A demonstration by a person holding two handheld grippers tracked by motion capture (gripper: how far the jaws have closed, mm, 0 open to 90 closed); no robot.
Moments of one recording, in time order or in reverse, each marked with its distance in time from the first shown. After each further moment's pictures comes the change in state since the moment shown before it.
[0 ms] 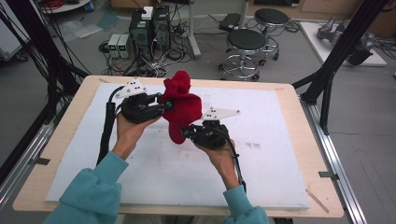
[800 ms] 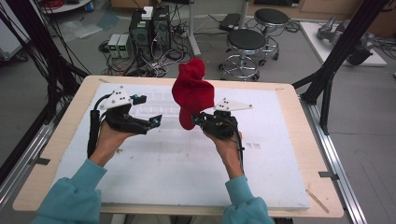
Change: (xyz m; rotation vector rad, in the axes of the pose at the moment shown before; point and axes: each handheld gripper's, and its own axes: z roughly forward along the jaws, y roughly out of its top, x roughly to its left) left arm 0.020 -0.029 -0.033 0.048 0.020 0.082; right arm -0.032 0.007 -0.010 -0.106 -0.104 0.010
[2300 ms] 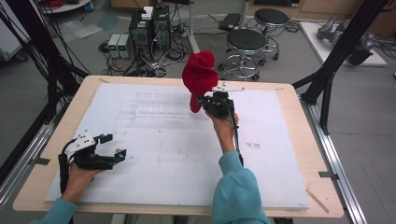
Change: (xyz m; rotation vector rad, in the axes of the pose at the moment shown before) left arm 0.028 -0.153 -0.079 0.037 0.099 -0.139; right arm -0.069 0.004 0.056 0.040 -0.176 0.028
